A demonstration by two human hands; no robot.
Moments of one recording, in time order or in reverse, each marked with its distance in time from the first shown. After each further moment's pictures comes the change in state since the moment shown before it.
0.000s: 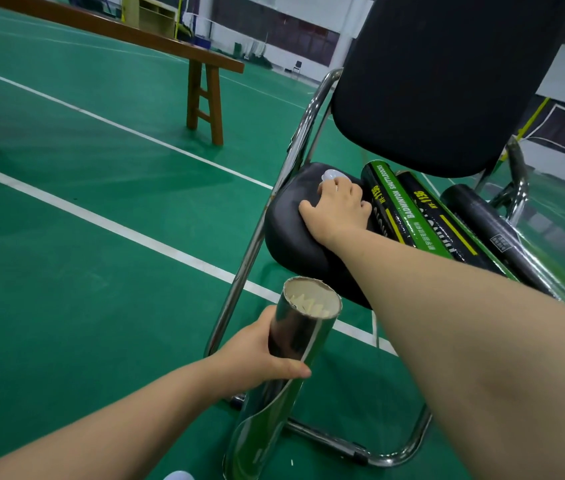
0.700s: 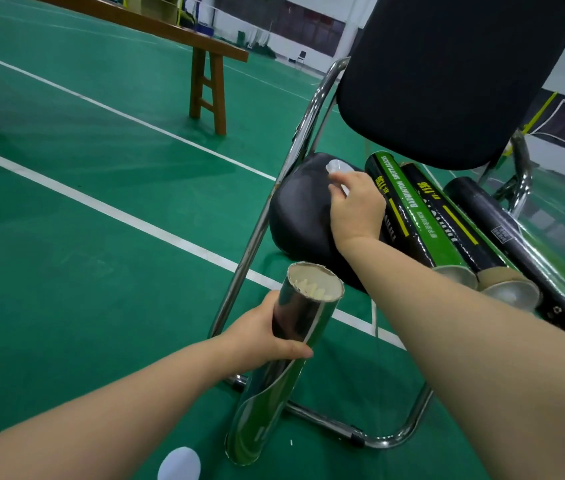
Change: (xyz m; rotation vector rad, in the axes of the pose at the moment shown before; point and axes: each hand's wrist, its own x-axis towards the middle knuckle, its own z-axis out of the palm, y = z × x) left_hand 0.005 -0.002 0.003 0.007 0.015 0.009; right_hand -0.029 0.011 -0.009 0.488 0.360 -0.017
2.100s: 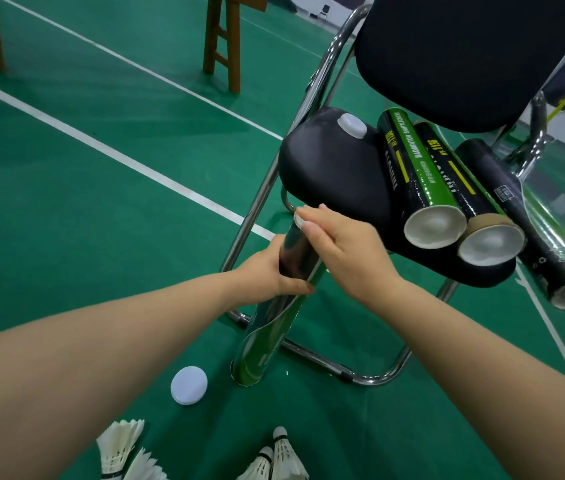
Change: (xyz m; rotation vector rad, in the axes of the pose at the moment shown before) left_hand -0.014 0.000 0.011 0.013 0.075 0.030; right_hand -0.127 -0.030 -0.082 0.040 -0.646 -0.186
